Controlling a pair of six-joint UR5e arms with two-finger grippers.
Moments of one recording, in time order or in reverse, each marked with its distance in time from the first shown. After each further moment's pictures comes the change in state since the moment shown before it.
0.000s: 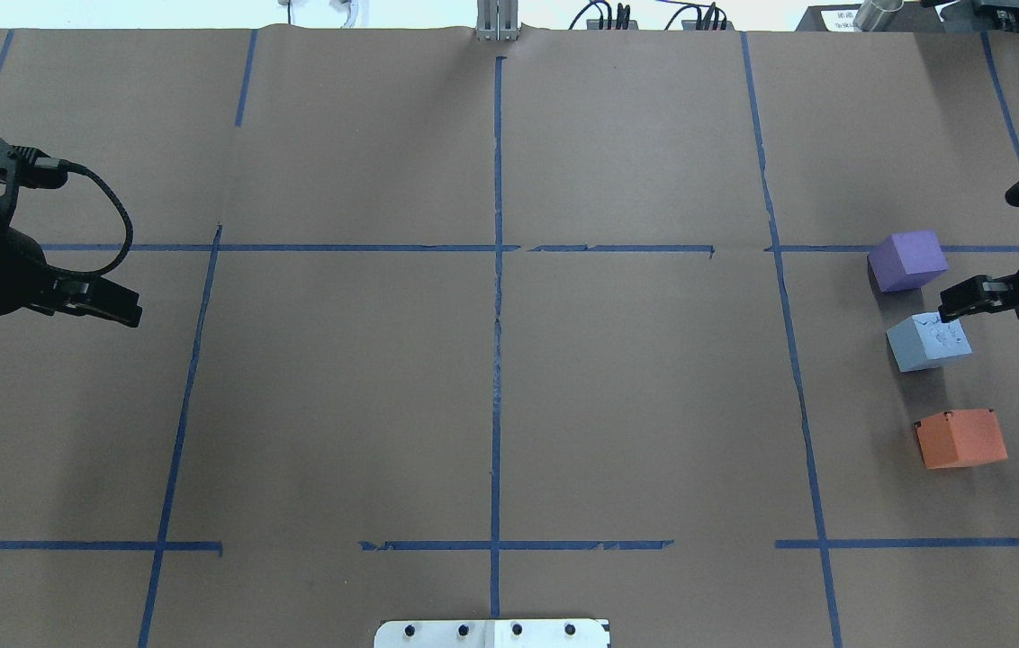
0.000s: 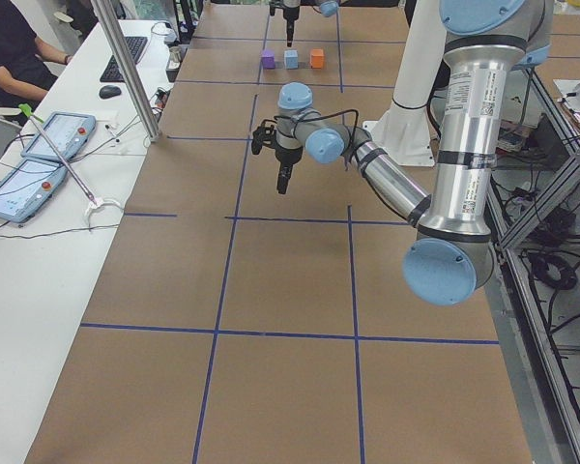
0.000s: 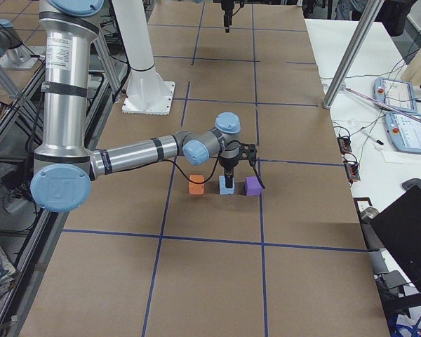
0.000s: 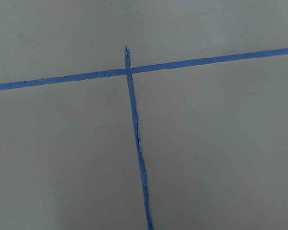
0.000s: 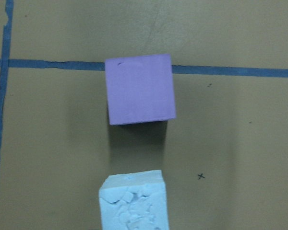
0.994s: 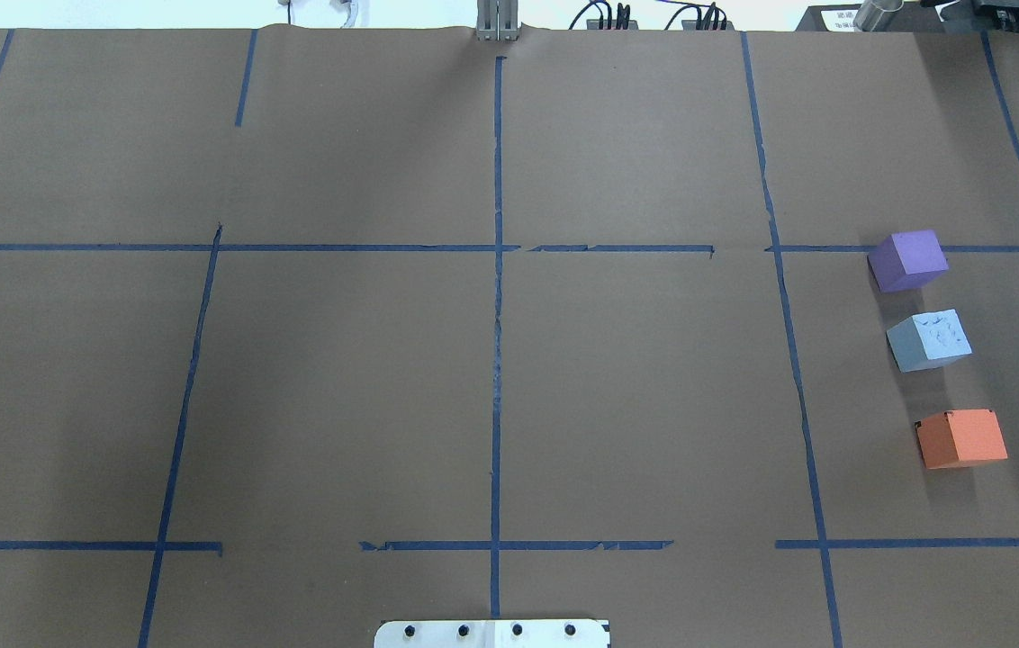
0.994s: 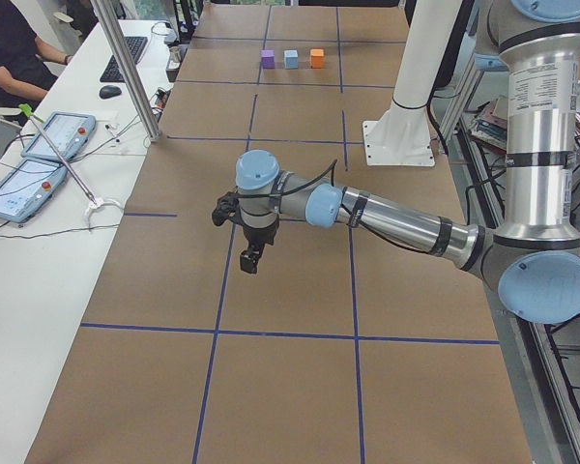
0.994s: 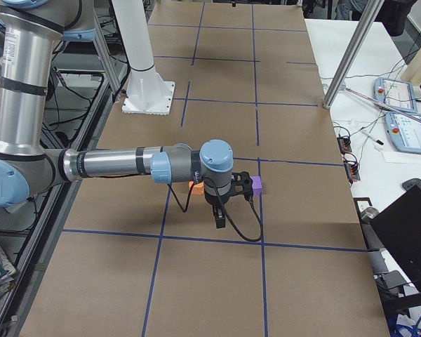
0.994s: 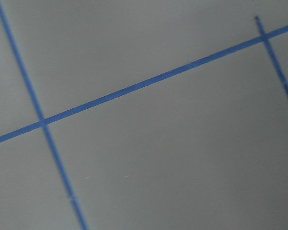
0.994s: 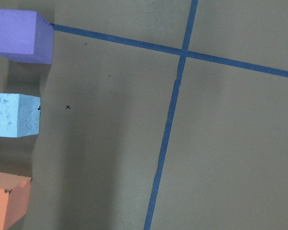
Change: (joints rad) left arm -0.563 0.123 0.255 0.128 -0.241 0.916; right arm 0.479 -0.098 0.017 -0.372 0.164 -0.813
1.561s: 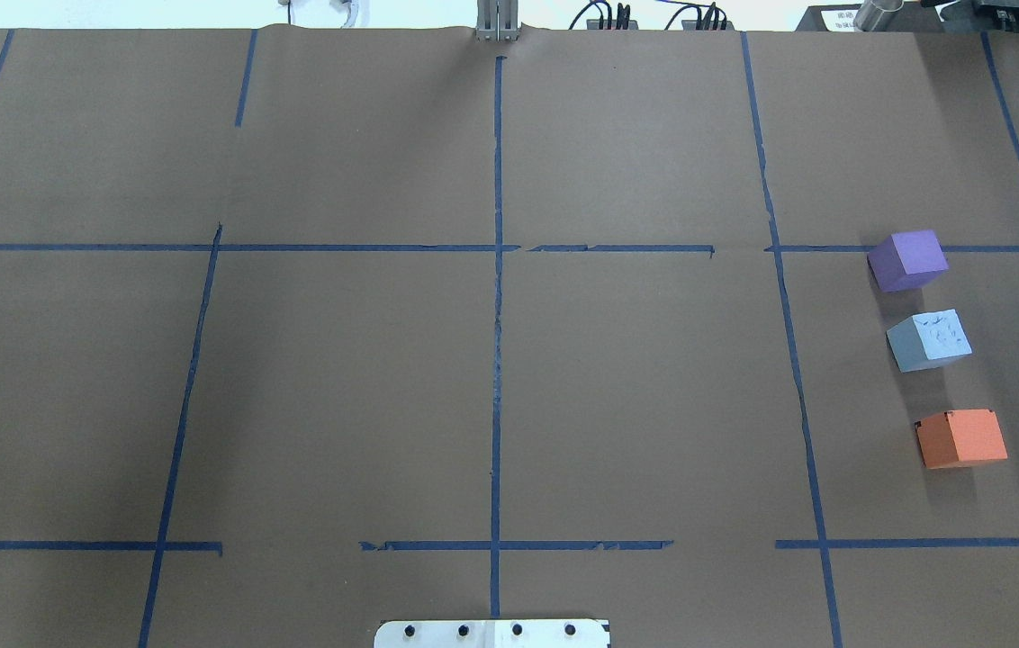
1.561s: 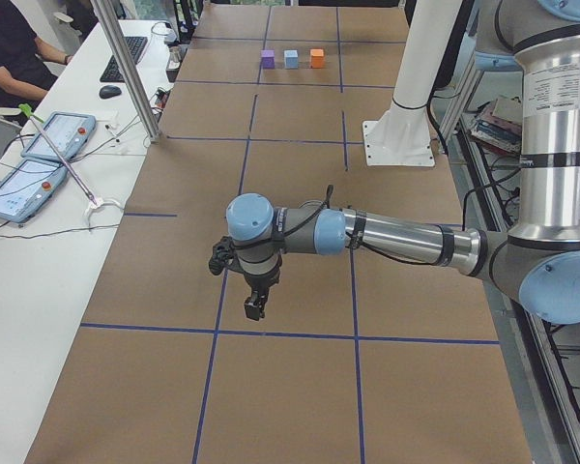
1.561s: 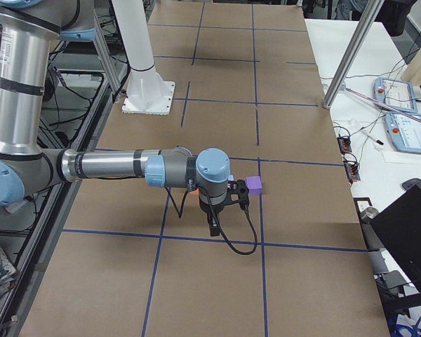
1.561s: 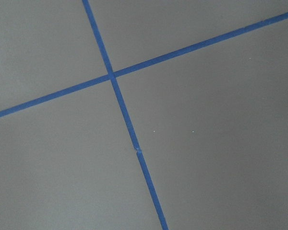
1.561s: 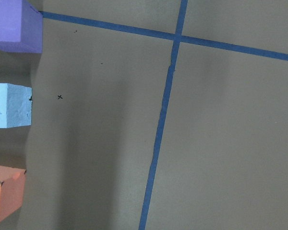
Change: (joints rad) left arm -0.094 0.020 0.095 0.089 -0.008 0.070; right arm 0.010 -0.006 -0.027 -0.012 0.014 -0.014
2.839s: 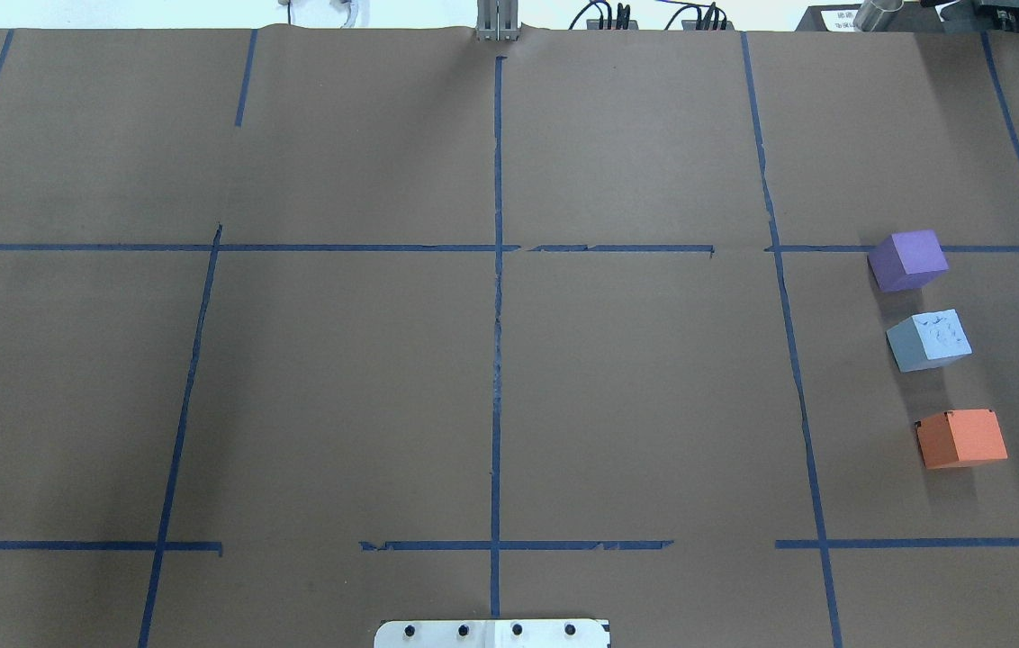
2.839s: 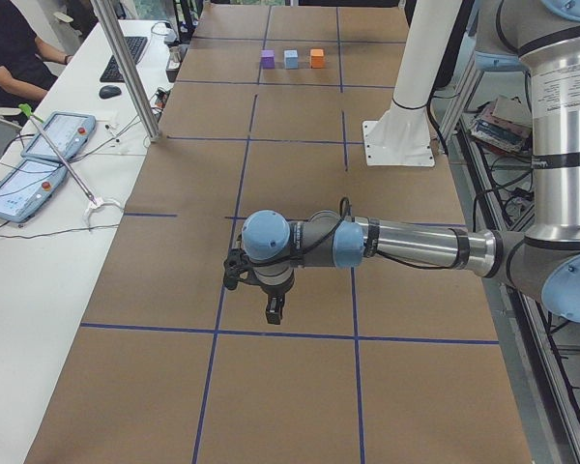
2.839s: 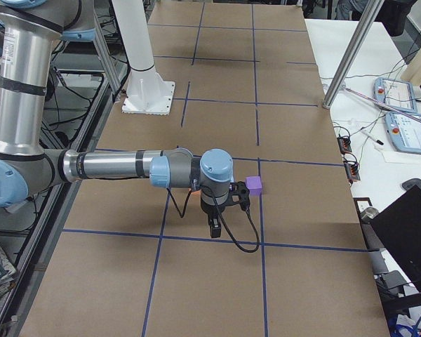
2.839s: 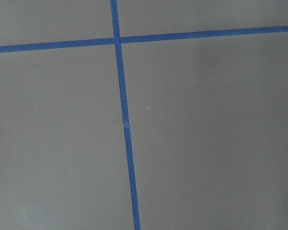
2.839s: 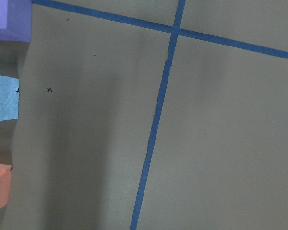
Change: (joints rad) left arm -0.016 0.061 -0.020 -0.020 -0.100 -0.113; right arm -0.038 0.006 -0.008 0.004 -0.046 0.003
